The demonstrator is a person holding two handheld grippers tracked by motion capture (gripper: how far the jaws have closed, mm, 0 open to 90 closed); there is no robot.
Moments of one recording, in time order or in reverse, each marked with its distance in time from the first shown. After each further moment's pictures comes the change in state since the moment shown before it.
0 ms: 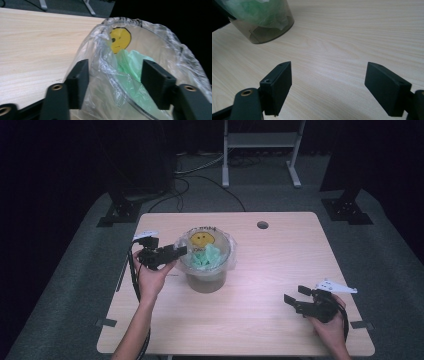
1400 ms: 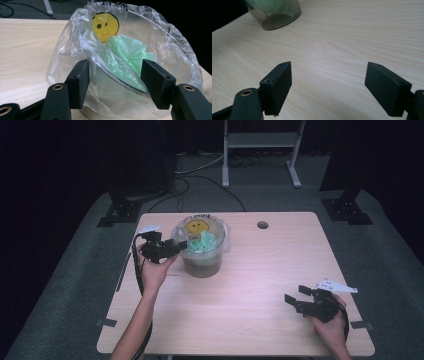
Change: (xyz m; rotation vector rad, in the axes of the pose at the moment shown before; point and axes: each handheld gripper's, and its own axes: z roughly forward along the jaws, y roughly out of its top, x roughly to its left) left arm 0.008 0.008 0.015 -0.003 0.026 0.056; right arm -0.002 0.000 0.000 0.002 -0.002 0.006
